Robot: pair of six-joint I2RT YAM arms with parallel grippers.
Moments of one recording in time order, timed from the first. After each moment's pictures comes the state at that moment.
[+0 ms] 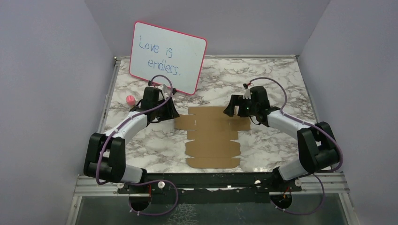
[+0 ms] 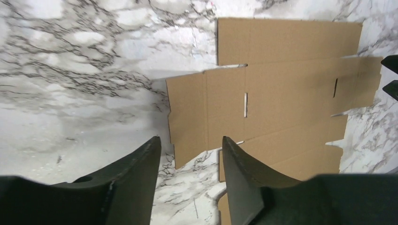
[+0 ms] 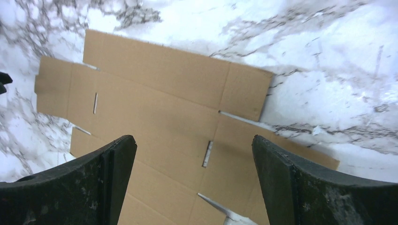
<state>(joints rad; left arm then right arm) -0.25 1.41 0.78 -0.23 0.30 -0.42 0.35 1.49 0.77 0.03 -0.25 0.35</state>
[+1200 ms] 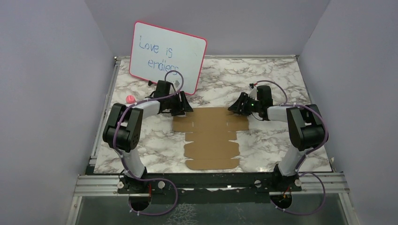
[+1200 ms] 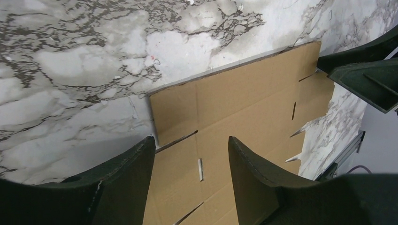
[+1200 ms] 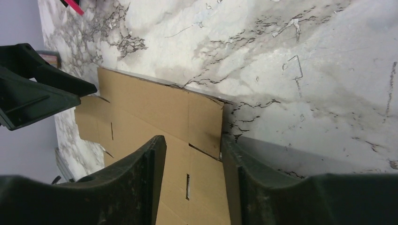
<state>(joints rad) -0.26 1.79 0.99 -0.06 0.51 -0.52 0.17 1.77 0.80 0.28 -0.56 0.55</state>
